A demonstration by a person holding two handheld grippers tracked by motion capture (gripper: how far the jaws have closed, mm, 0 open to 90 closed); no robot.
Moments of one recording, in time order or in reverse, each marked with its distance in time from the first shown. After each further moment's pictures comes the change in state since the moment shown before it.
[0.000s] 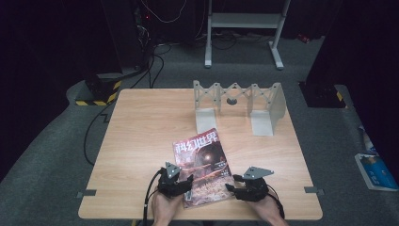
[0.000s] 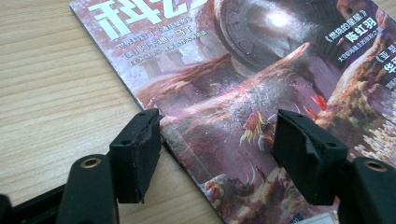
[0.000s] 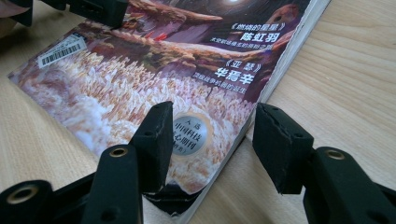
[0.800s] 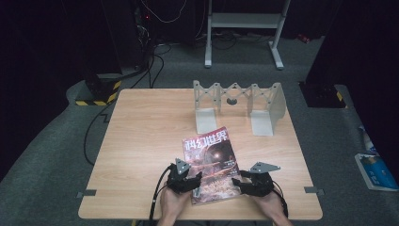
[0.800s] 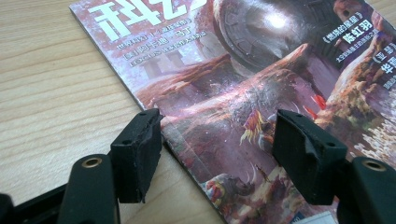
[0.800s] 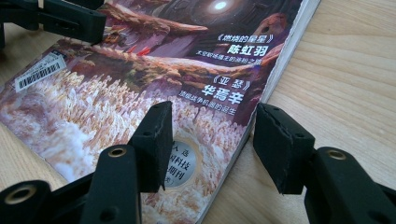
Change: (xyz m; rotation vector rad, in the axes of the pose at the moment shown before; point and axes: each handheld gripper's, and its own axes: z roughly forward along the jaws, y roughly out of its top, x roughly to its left) left arm -0.017 0.015 0.020 -0.003 -0.042 0.032; right arm -0.021 -0.002 -0.006 0.002 -0.063 0.096
